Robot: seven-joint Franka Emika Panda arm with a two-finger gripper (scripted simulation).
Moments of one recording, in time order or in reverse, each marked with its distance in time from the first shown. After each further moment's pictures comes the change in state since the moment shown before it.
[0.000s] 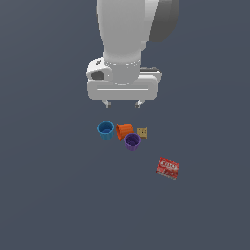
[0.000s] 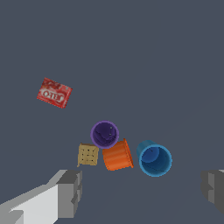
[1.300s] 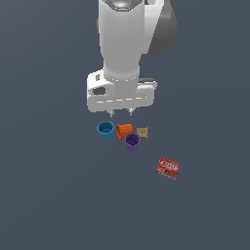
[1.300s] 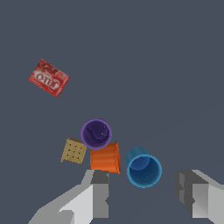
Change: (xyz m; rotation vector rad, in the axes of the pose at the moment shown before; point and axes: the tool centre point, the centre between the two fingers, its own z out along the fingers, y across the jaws) arm 0.011 0.008 0.025 -0.038 -0.033 -0.190
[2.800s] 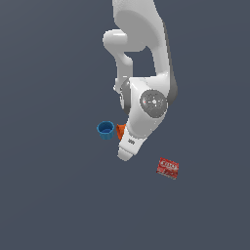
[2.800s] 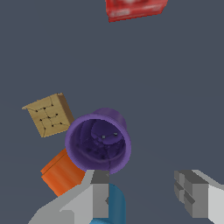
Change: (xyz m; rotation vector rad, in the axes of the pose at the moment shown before) arm 0.029 -0.039 0.157 0.004 -0.216 -0.937
